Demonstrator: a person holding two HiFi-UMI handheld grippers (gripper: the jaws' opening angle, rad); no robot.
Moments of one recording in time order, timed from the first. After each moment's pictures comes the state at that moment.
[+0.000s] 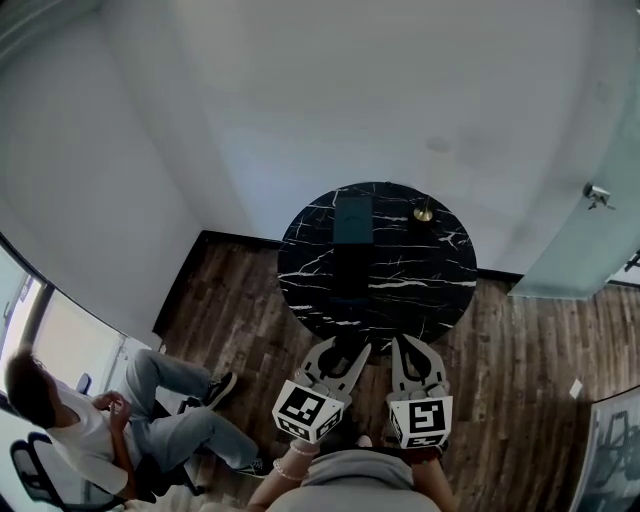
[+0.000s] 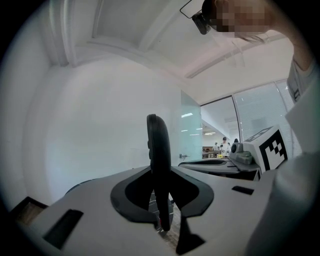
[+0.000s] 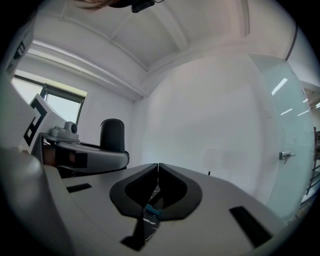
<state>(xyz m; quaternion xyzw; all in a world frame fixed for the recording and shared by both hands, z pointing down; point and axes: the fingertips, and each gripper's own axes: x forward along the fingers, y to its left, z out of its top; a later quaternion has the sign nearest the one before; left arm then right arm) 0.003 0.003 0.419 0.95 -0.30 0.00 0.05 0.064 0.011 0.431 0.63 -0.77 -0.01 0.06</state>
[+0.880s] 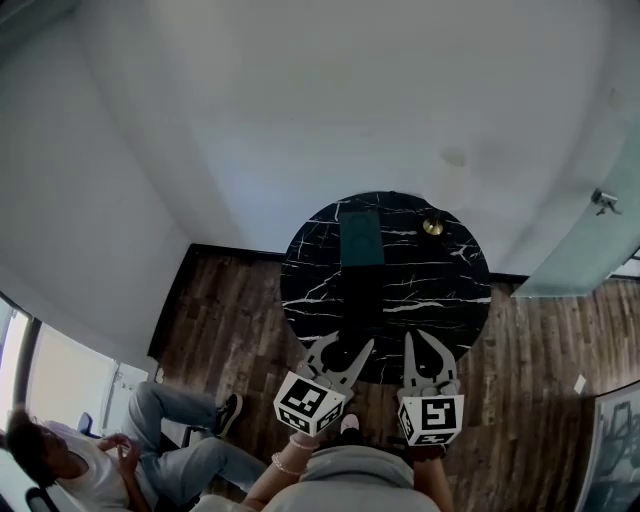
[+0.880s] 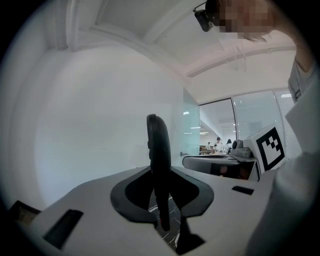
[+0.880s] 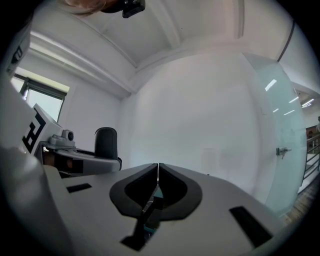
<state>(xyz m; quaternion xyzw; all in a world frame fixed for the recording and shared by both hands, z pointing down) -0.025 -0.131 0.434 0.97 -0.25 0.01 0.06 0.051 -0.110 0.432 0.68 -0.73 0.00 0.04</state>
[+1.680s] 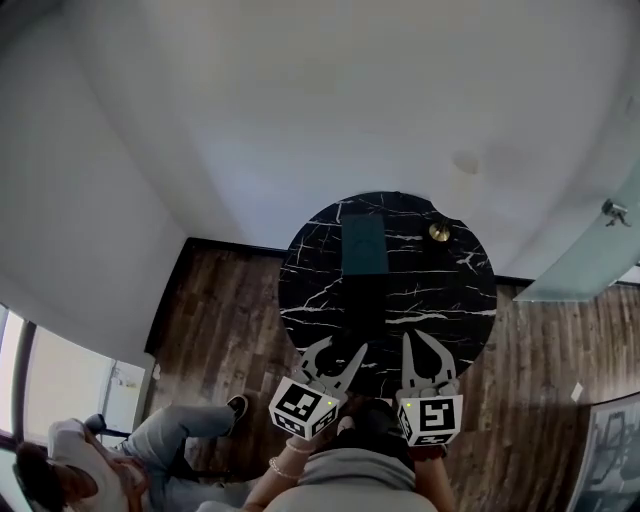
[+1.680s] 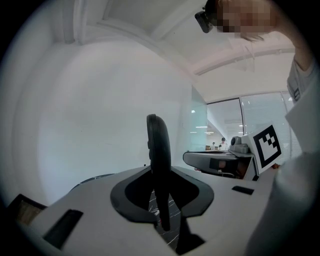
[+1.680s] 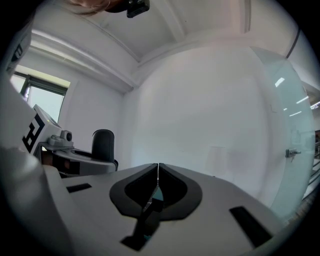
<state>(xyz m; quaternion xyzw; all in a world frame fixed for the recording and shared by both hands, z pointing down) -0.025 -0.191 0.453 0.96 -0.27 0.02 0.09 0.060 -0.174 0.441 0.67 -0.74 0.01 0.07</state>
